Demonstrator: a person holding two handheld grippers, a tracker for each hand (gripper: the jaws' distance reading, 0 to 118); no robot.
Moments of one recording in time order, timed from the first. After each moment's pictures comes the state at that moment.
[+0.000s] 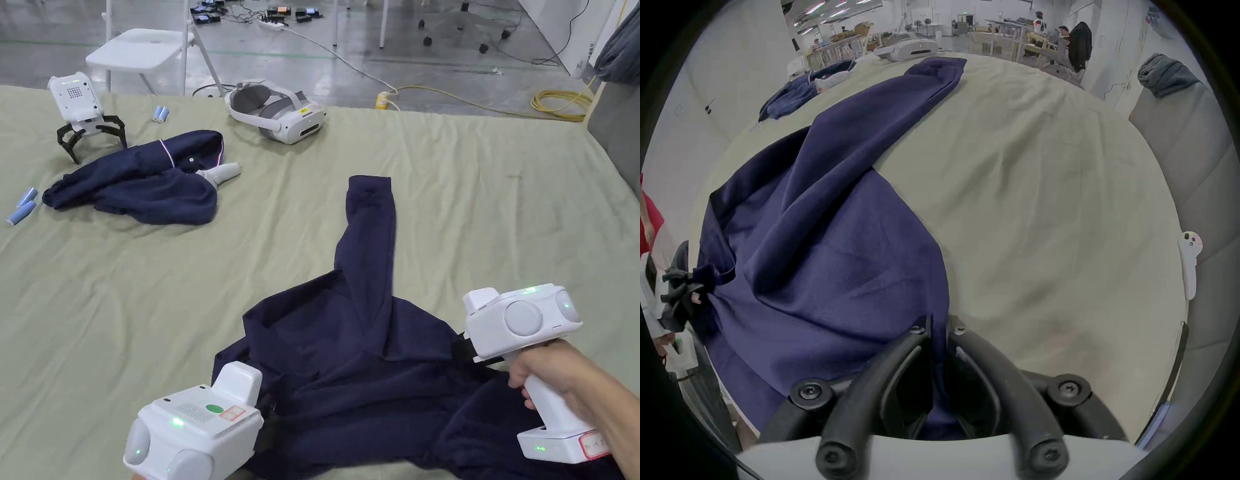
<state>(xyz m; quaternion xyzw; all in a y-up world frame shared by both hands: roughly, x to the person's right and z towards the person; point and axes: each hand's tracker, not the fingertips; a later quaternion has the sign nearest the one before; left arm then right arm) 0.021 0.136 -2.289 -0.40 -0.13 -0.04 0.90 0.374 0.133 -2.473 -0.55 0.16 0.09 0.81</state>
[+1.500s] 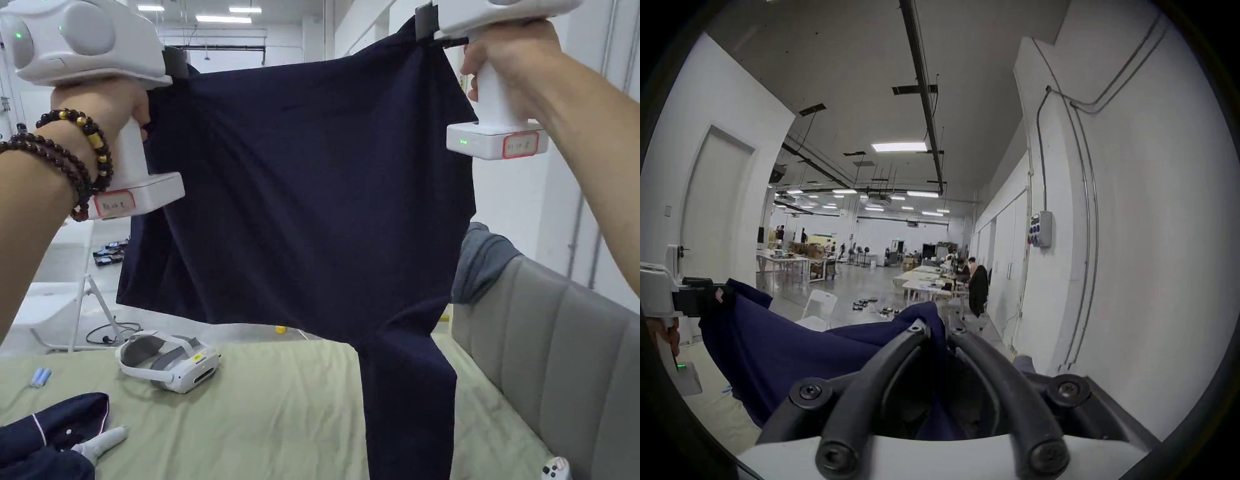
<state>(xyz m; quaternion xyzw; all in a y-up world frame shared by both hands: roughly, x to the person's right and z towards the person) 0.060 0.711 -2.563 -0.01 -0.09 0.08 0.99 0.439 0.759 -2.532 0.03 0.00 0.06 1.00</state>
